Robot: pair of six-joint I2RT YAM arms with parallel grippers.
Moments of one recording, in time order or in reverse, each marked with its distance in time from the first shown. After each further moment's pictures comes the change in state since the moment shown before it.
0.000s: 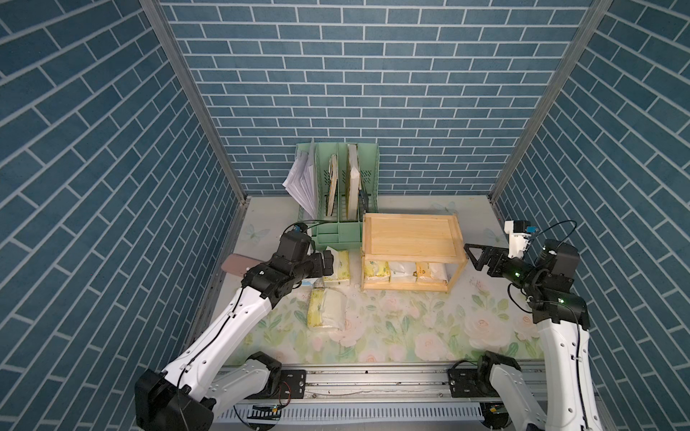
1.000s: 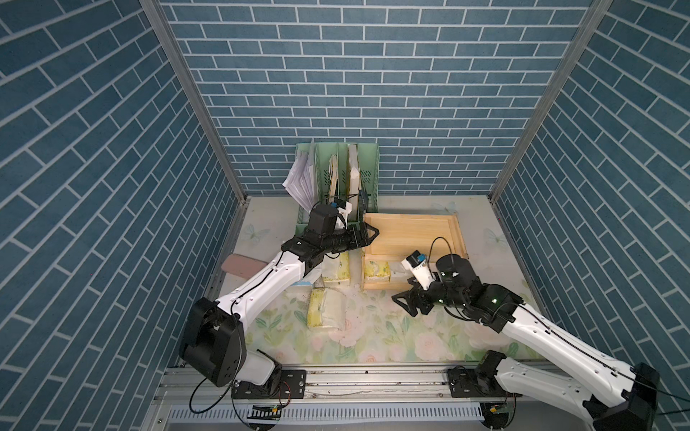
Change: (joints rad) left arm -0.055 0.366 0.189 0.411 0.417 -0.251; right arm 1.104 0.232 -0.105 0.112 0.599 -0.156
